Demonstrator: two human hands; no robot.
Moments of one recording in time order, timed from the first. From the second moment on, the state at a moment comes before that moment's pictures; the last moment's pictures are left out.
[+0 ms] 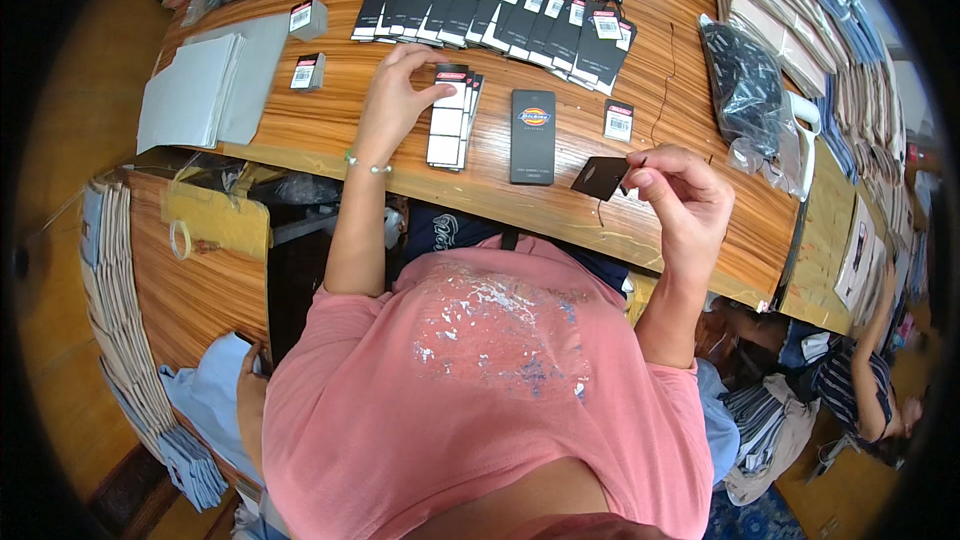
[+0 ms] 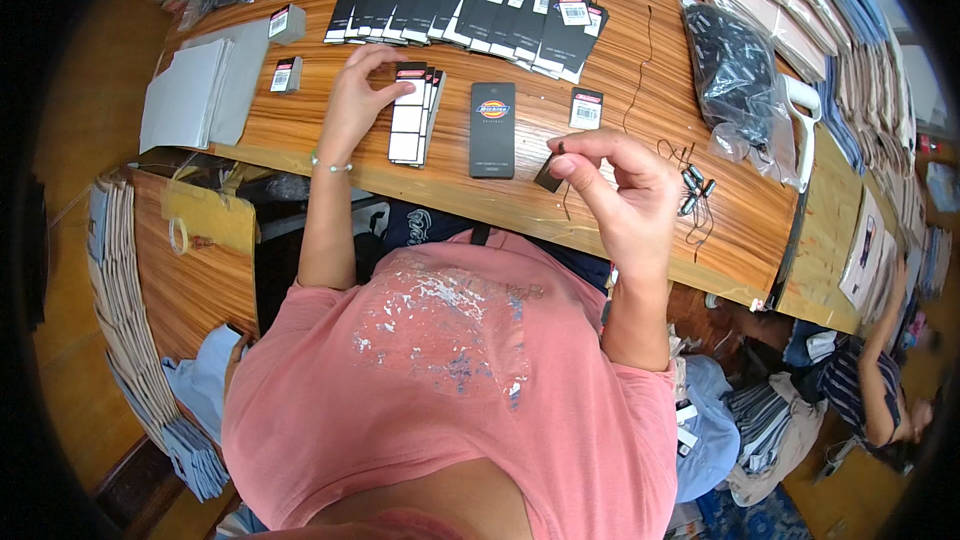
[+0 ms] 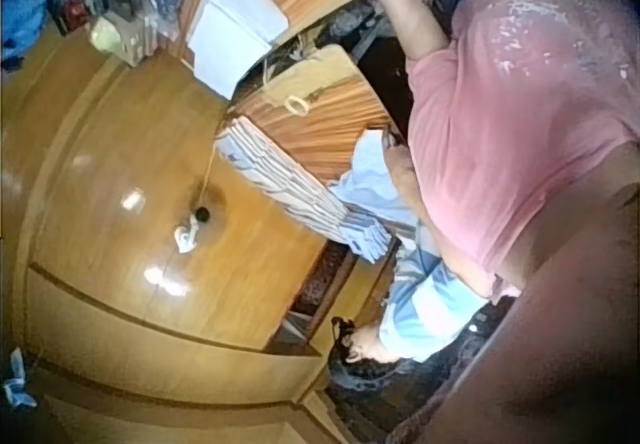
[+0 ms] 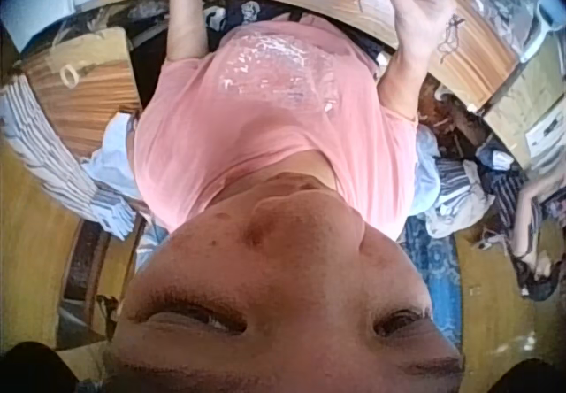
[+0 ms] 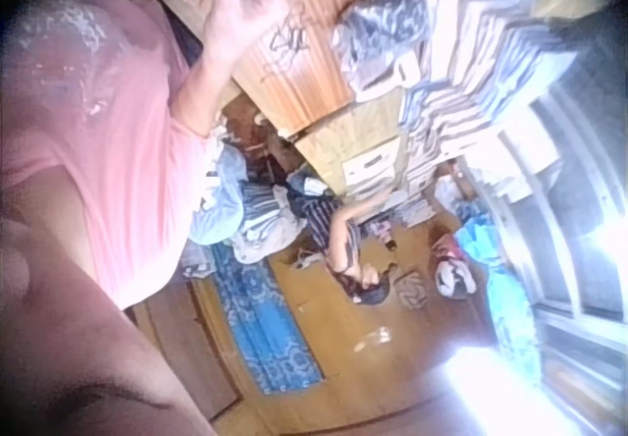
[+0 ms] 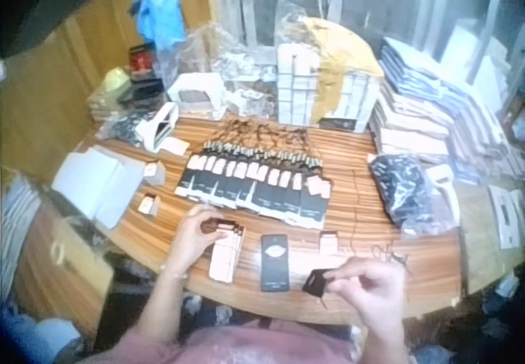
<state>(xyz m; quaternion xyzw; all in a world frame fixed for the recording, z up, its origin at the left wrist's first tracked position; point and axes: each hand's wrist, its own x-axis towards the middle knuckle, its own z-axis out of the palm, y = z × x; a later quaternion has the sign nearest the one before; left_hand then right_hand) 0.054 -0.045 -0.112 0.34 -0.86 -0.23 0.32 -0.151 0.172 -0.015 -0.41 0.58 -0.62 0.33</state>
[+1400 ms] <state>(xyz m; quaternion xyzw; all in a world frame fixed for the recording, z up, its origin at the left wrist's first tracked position) -0.016 0.067 -0.032 0.16 -0.81 -0.45 0.34 -0.143 0.169 -0.021 -0.51 0.71 -0.48 0.08</state>
